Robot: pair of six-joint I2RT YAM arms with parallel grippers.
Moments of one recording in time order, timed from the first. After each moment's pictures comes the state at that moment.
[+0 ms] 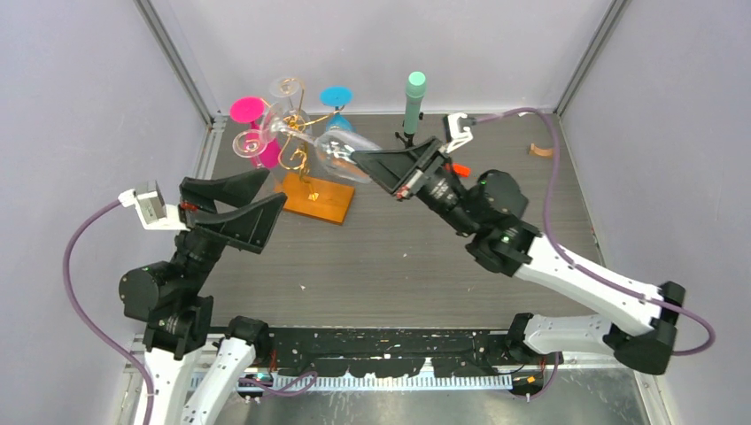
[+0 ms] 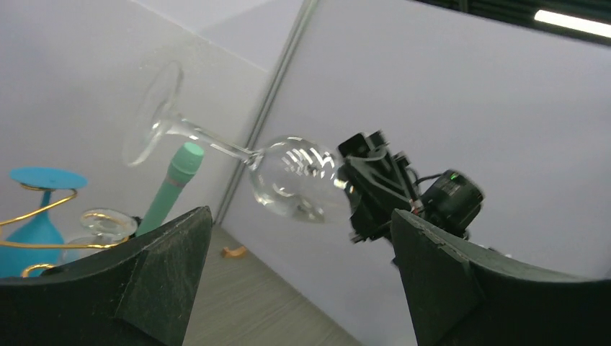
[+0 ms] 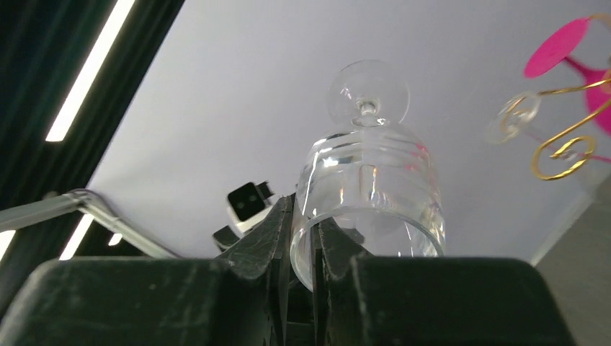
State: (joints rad) left arm -0.25 0.45 0.89 0.20 0.38 -0.84; right arm 1.02 1.18 1.18 0.46 0.04 1.16
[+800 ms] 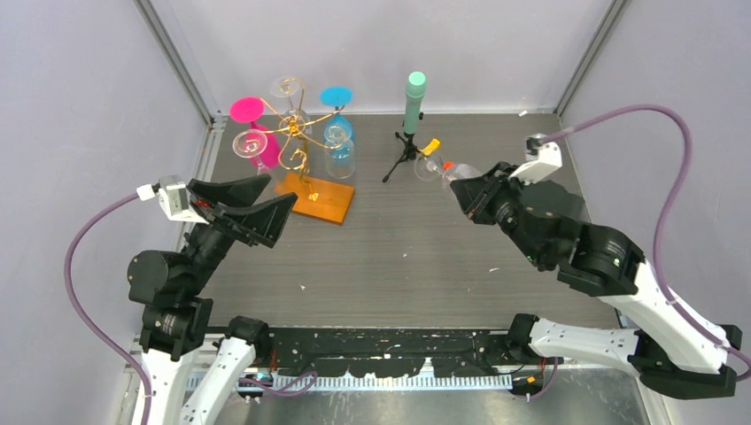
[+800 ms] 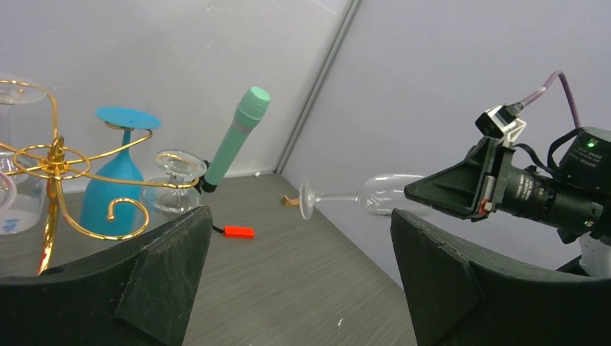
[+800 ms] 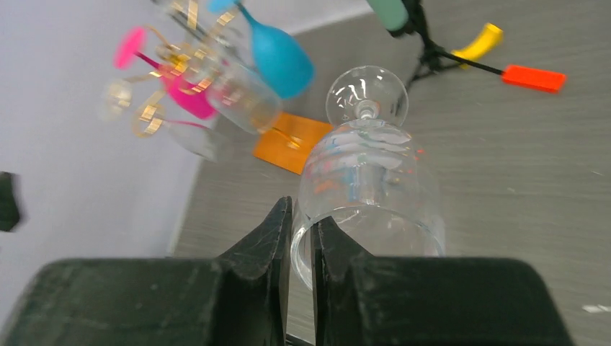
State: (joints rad) left arm -0.25 0.46 0.94 -0.07 0.37 -0.60; right arm 1.02 0.88 1.38 -0.68 0.61 0.74
